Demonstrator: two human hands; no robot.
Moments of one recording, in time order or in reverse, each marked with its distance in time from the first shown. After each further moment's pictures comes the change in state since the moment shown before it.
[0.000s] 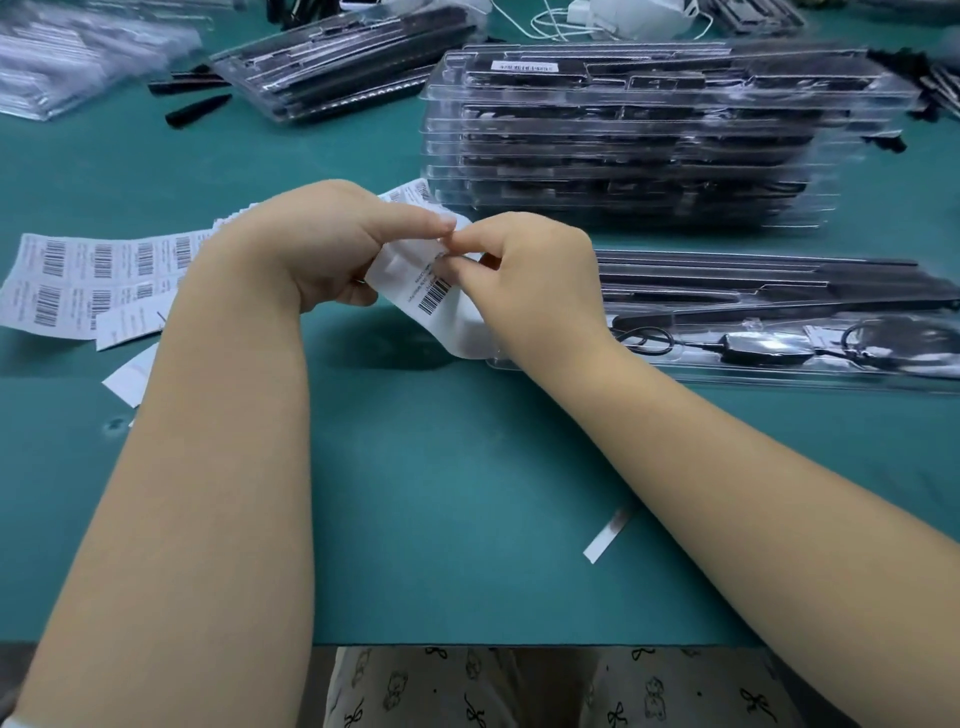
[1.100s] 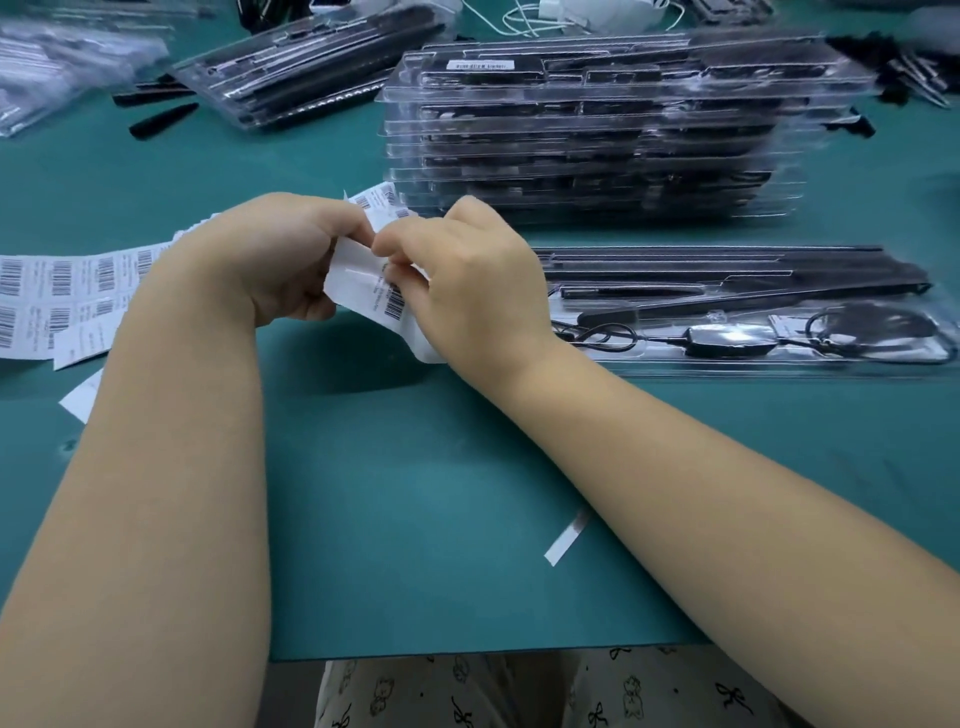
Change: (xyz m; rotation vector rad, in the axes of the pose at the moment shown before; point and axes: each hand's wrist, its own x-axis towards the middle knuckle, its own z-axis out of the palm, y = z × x) left_hand 0.006 -0.004 0.003 -0.065 0.097 -0.089; right_hand -0.004 0.004 0.013 -0.062 0.424 -0.450
